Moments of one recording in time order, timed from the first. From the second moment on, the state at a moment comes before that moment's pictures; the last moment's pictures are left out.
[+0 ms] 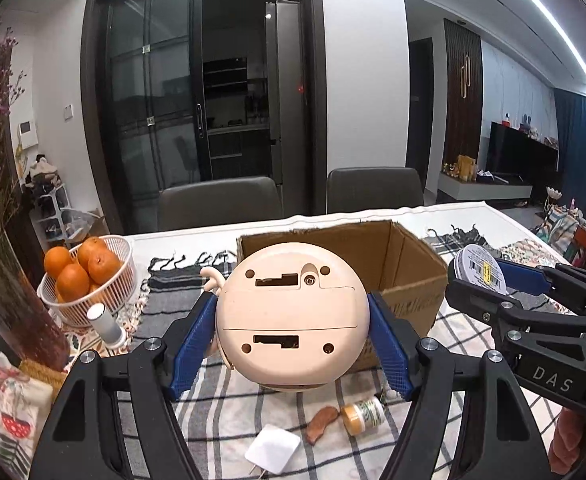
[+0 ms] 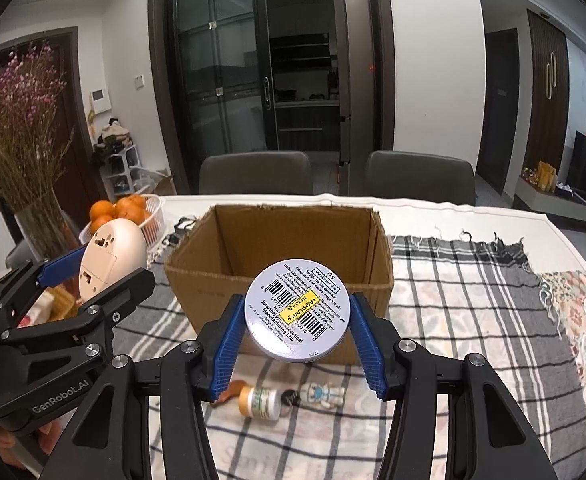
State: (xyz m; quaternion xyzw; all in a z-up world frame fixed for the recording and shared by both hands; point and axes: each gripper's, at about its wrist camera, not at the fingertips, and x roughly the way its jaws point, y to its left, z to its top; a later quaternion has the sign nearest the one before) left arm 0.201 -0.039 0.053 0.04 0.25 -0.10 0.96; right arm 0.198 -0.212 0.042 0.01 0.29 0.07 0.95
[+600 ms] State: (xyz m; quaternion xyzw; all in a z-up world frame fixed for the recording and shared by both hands) left arm 0.253 -0.045 0.081 0.04 0.27 -0.12 0.96; right arm 0.251 -0.219 0.067 0.03 0.30 0.08 0.95
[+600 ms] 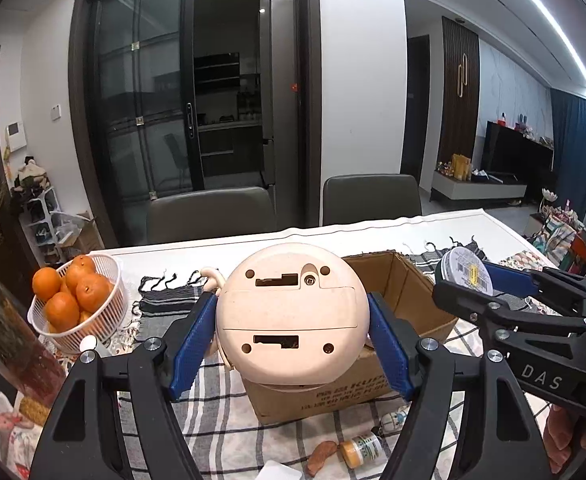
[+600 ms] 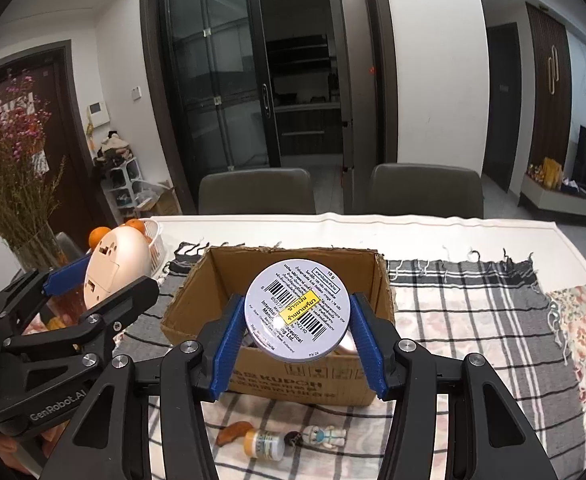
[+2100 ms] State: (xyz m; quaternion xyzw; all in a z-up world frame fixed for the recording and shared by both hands) left arm 0.371 -0.069 0.011 0.07 0.49 -0.12 0.86; right arm 0.377 -0.244 -0.012 0.03 0.52 0.08 0.85
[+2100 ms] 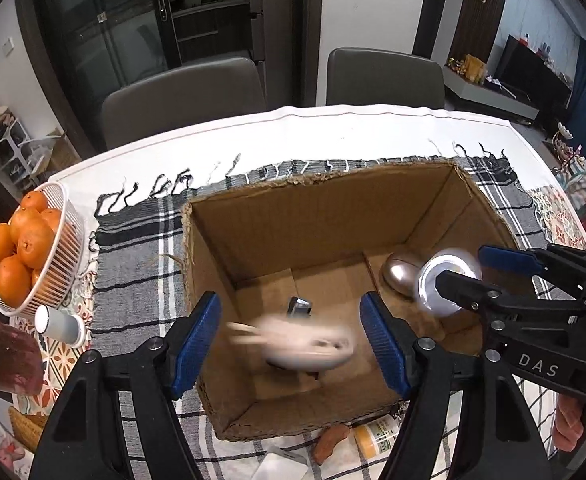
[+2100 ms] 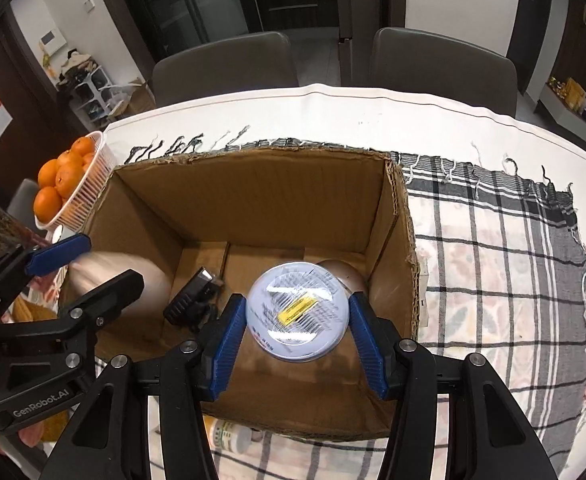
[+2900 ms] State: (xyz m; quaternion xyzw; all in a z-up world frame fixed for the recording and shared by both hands) left arm 0.297 -0.040 0.046 0.06 0.41 -0.10 0.91; right arm 0.312 -0.233 0.035 0.03 0.42 0.05 0.90
